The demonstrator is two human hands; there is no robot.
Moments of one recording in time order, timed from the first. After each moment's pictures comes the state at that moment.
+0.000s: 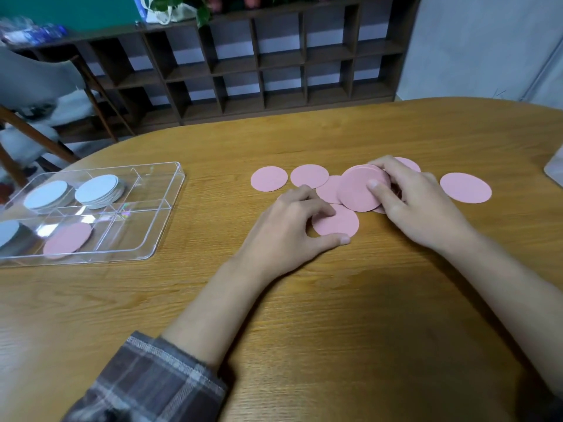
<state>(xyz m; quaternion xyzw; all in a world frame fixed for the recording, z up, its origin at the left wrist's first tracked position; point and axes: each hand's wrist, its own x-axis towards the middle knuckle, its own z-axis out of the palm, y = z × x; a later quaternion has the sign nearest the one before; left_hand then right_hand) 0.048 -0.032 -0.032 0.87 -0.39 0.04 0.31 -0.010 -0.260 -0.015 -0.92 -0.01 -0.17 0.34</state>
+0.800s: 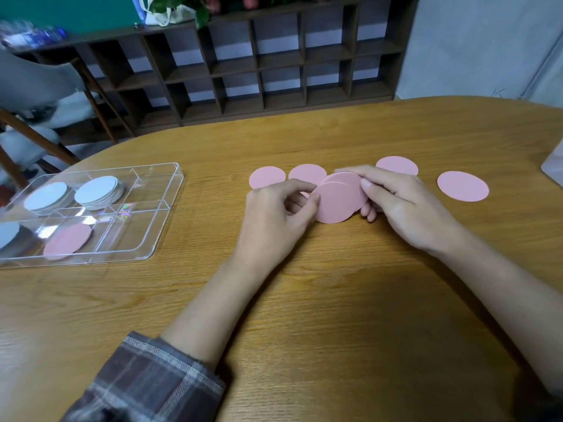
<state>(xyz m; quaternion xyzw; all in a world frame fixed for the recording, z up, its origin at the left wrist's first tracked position) 0.045 -0.035 -0.021 0.83 -0.27 0.12 0.47 -0.016 -0.247 -0.008 -0.88 -0.06 -0.13 0.45</state>
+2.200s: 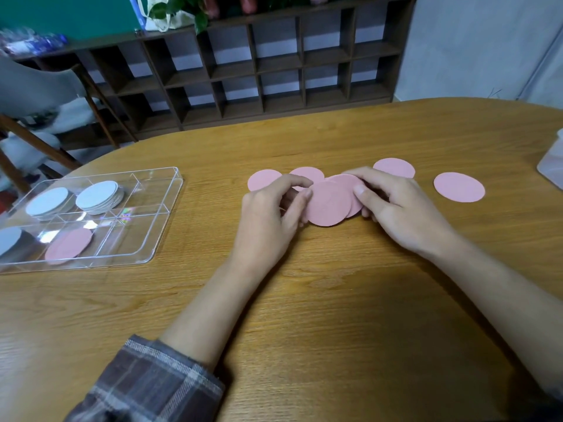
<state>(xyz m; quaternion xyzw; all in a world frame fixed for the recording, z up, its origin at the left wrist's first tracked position) 0.045 -0.033 -0.019 0.82 -0.31 0.16 0.45 -0.017 -0.245 -0.011 -0.89 -0.03 -0.14 0.43</state>
